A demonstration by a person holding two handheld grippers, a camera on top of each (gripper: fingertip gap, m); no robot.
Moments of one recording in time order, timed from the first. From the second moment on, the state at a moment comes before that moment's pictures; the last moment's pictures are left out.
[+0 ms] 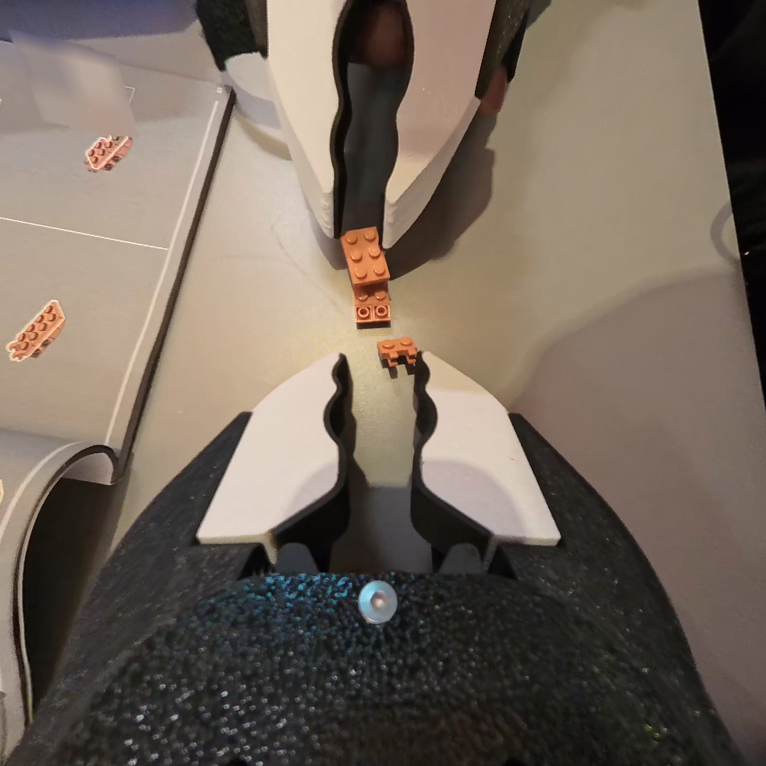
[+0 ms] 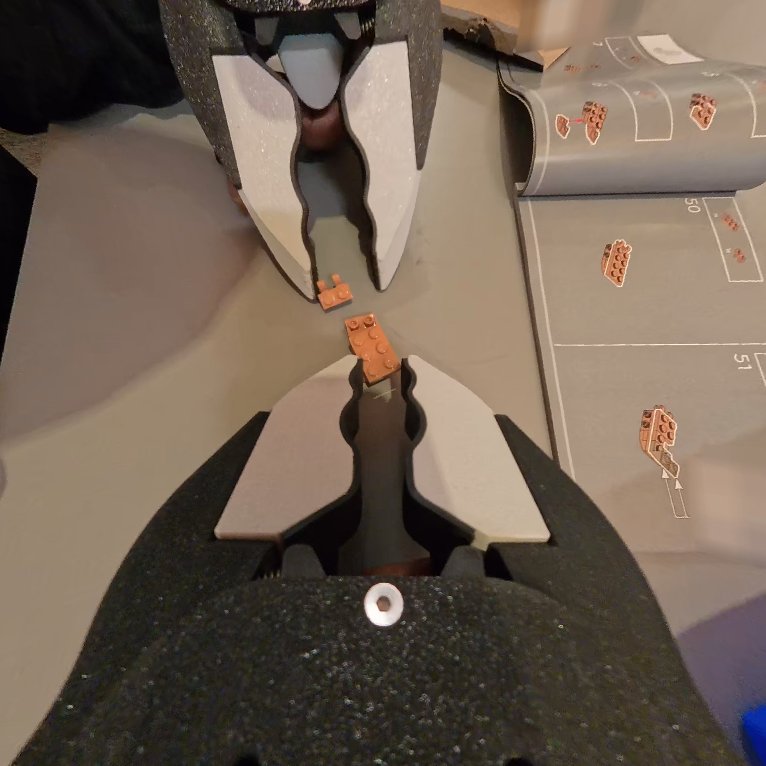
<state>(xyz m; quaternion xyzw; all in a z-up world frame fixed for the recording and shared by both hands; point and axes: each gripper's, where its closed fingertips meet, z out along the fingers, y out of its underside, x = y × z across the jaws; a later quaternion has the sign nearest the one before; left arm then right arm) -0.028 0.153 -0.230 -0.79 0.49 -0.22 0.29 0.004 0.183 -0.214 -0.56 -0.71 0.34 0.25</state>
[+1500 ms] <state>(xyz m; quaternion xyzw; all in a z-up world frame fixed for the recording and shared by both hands) -0.009 0.168 -0.230 -0.79 0.49 -0.18 0.32 0.001 0.180 -0.222 -0.58 -0.71 0.32 0.24</state>
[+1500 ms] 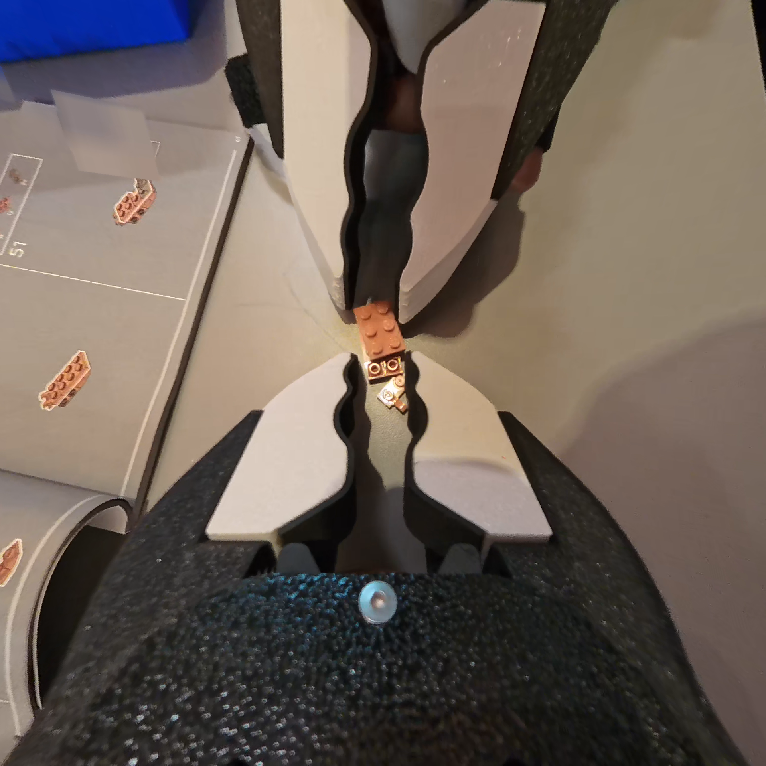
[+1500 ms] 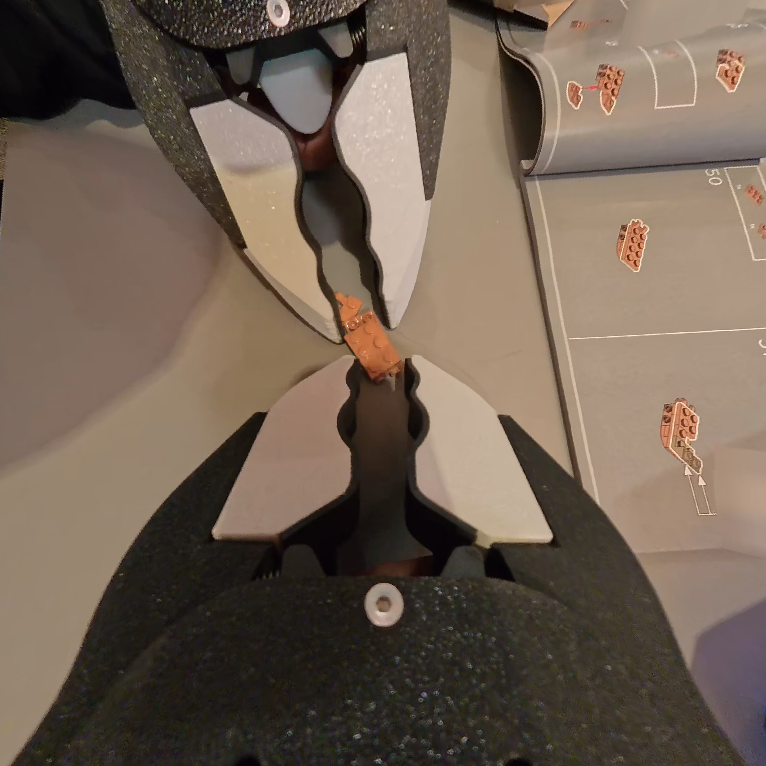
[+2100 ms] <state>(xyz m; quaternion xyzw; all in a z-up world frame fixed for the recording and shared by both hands) -0.007 0.170 -0.230 -0.78 0.50 -0.17 0.33 0.001 0.178 -0.224 -0.58 -0.71 0.31 0.24</state>
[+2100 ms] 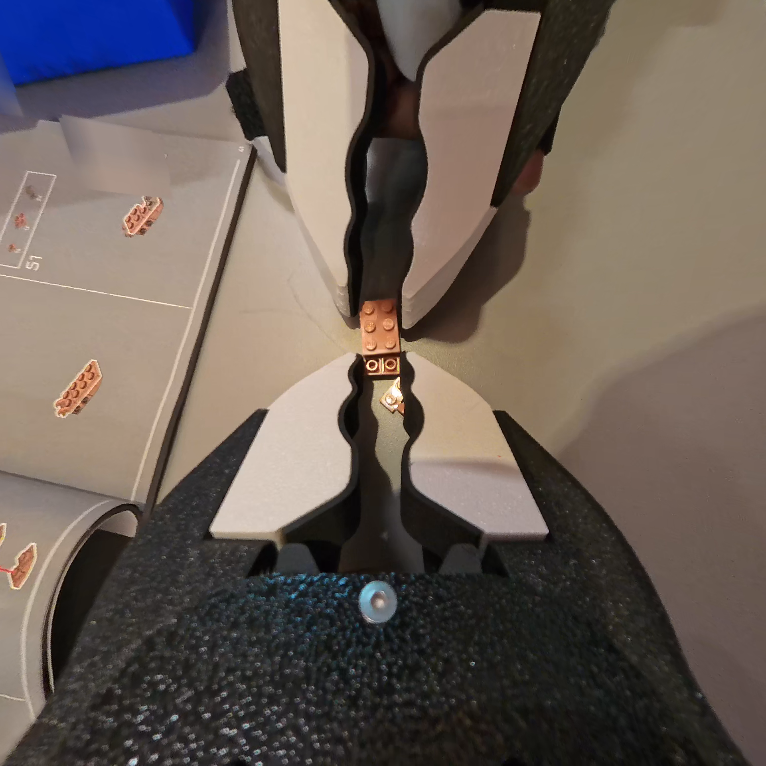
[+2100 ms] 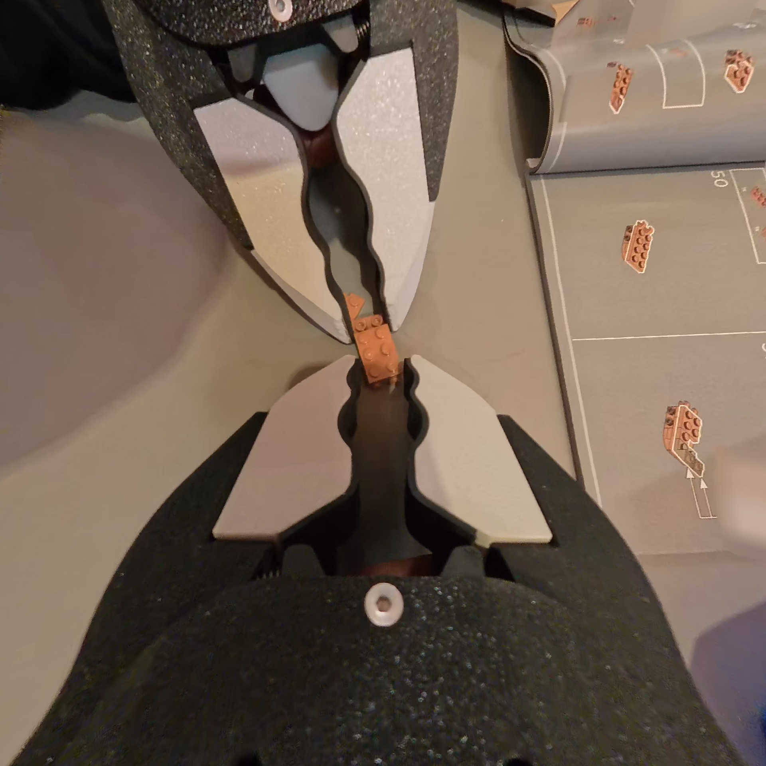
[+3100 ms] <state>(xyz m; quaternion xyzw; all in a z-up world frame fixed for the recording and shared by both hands) -0.023 0.172 -0.200 -0.79 0.43 -0.26 0.35 0.006 0.196 -0.195 -0.31 -0.77 0.27 0.48</state>
